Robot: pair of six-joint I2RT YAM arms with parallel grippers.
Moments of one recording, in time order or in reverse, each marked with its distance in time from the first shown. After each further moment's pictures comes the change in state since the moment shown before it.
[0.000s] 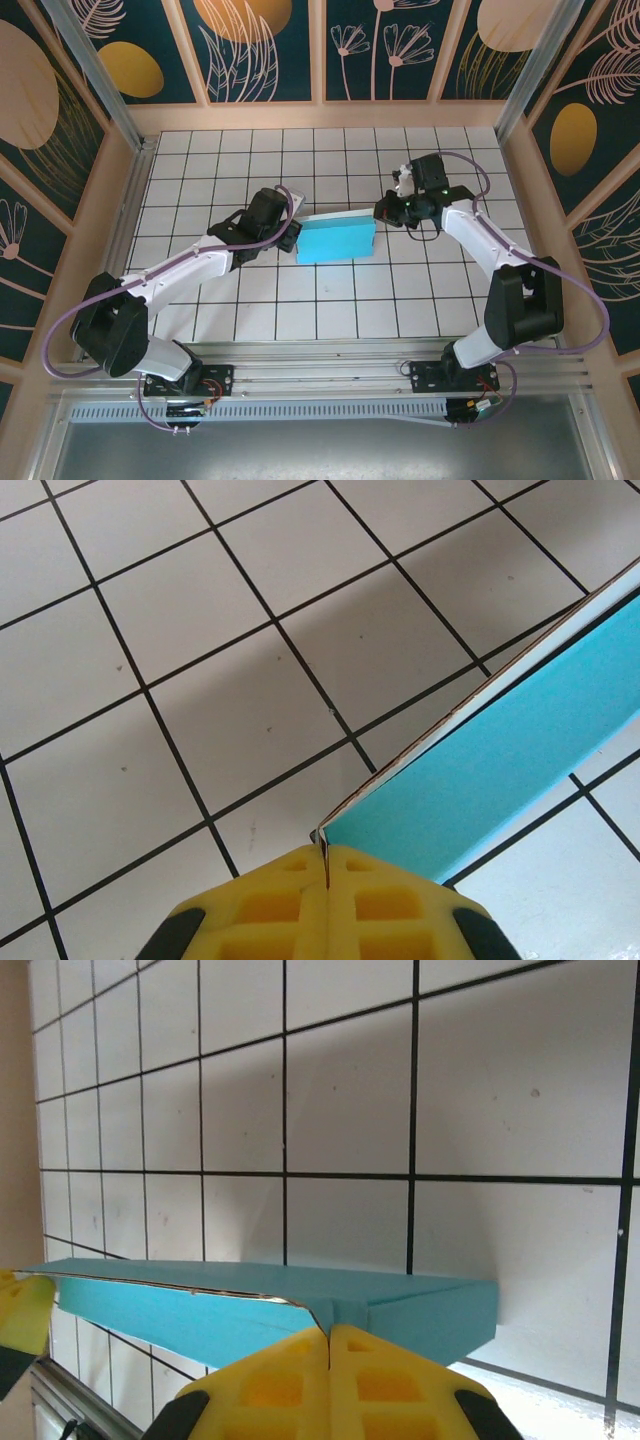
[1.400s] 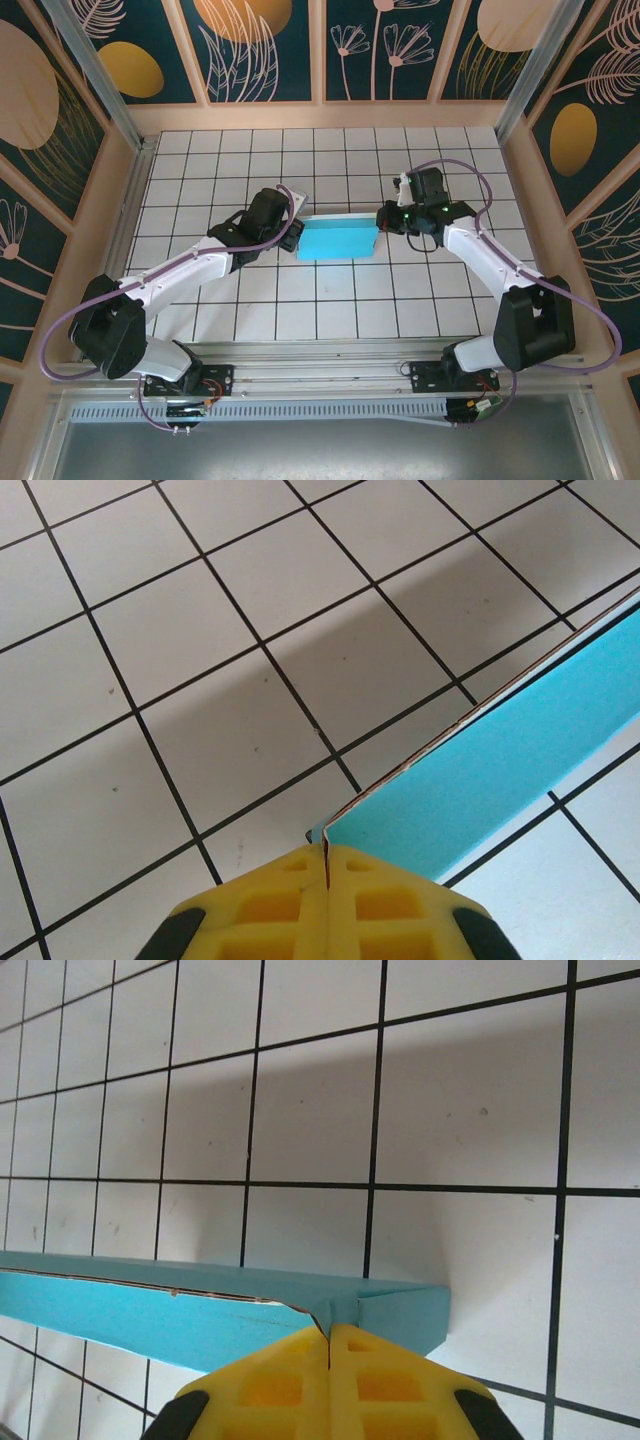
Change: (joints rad) left arm -0.016 -0.013 0.000 0.022 0.003 -0.001; right arm 0.052 -0.119 -0.134 0.097 0.149 -0.022
